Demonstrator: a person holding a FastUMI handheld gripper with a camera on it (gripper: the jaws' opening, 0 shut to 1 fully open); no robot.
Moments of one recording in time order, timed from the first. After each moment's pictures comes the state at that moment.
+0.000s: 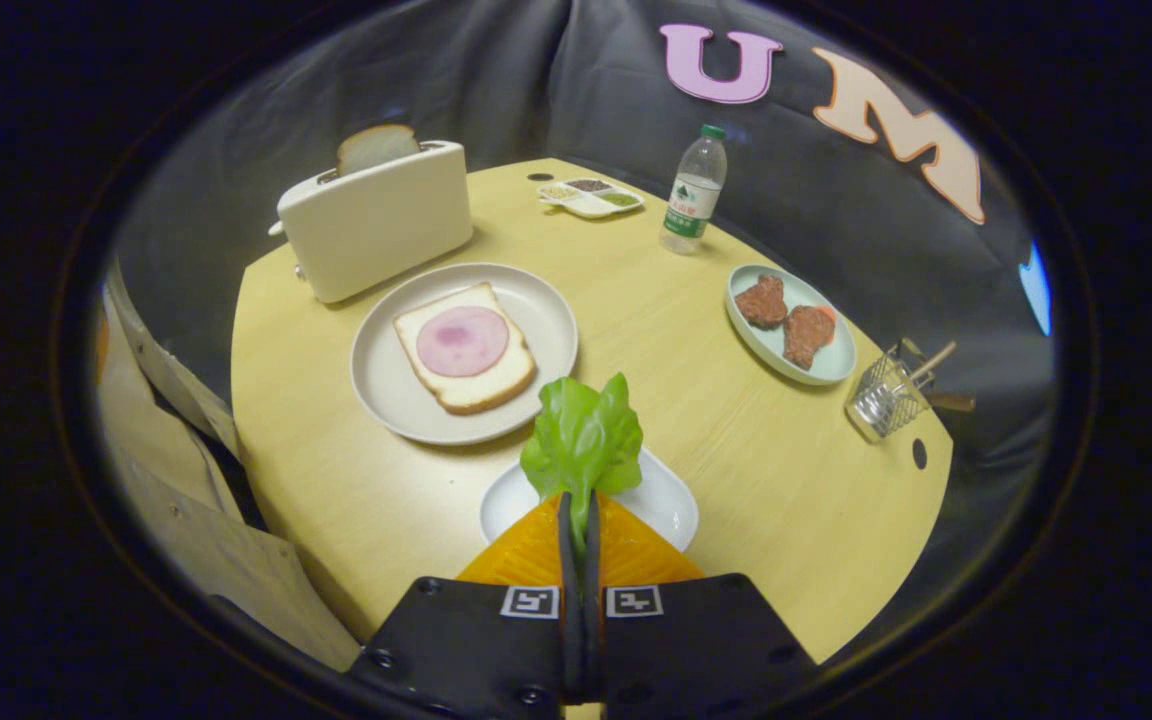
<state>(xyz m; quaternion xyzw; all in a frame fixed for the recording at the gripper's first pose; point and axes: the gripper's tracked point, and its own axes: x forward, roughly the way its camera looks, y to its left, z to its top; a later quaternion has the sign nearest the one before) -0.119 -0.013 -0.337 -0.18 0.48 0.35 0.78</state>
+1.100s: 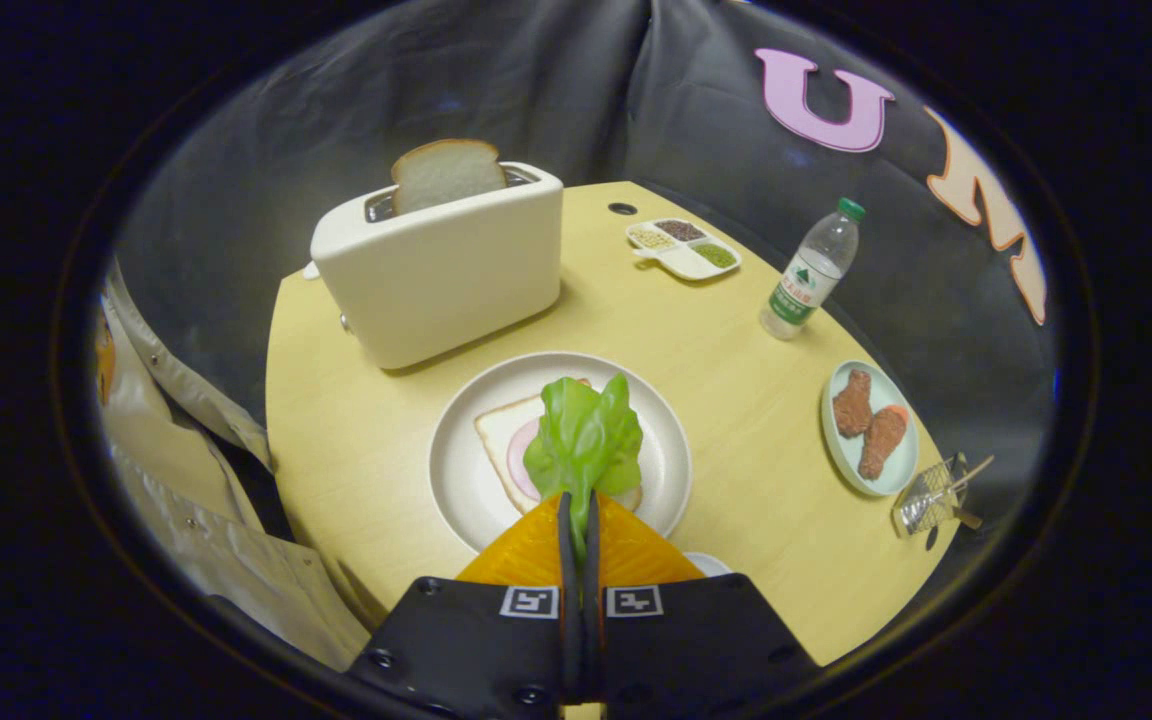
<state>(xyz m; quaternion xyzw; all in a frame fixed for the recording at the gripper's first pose) -0.110 0.123 -0.320 -0.19 0.47 0.42 0.75</state>
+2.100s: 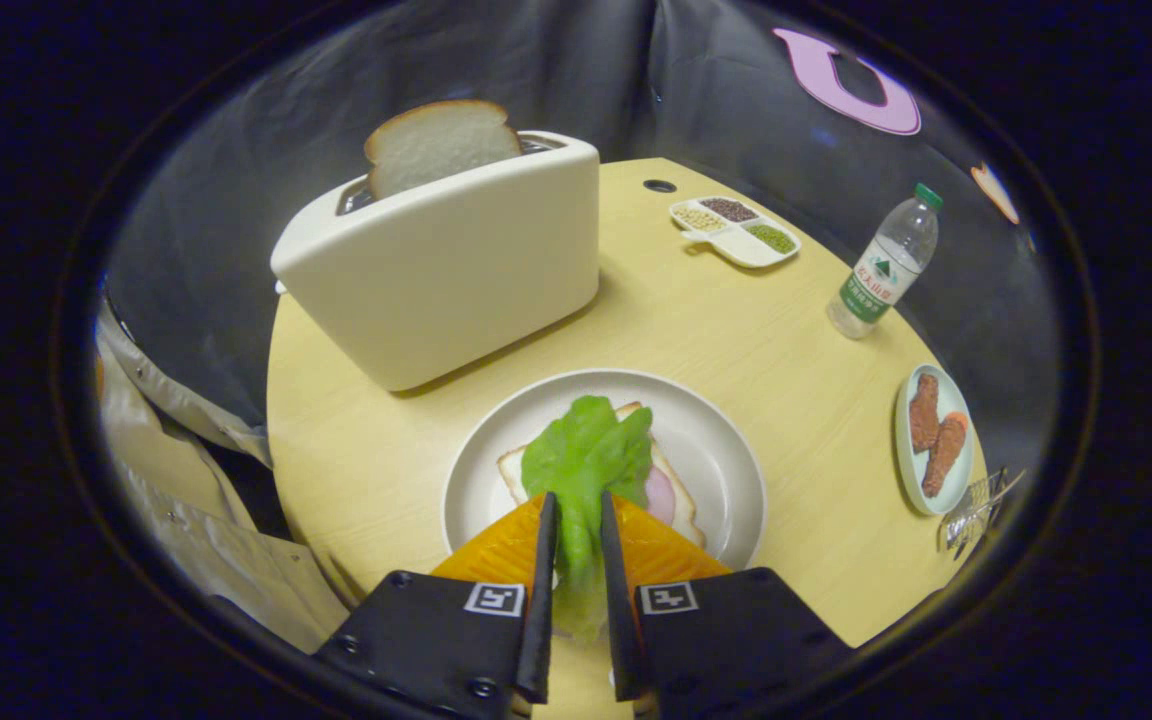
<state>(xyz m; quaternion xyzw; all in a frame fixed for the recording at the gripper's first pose) -0.111 0.171 -0.358 -0.18 0.50 0.44 0.72</state>
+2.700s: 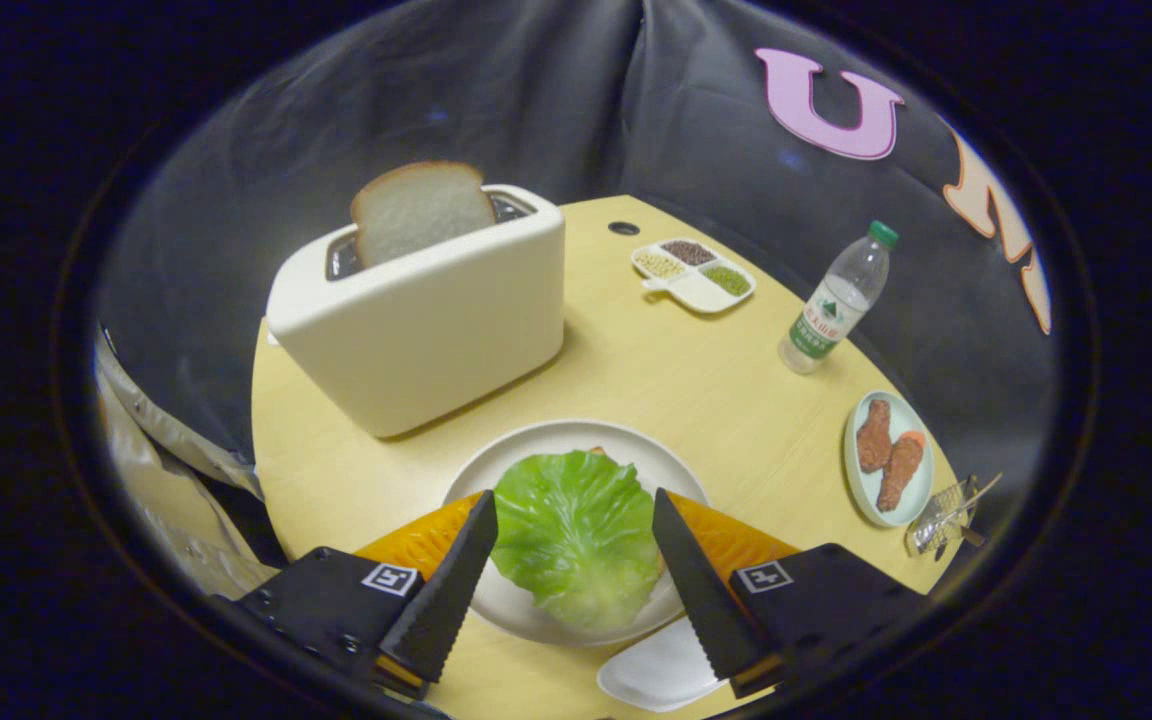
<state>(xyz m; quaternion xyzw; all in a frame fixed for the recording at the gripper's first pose) -0.080 0.186 -0.309 -0.17 0.45 0.41 0.78</state>
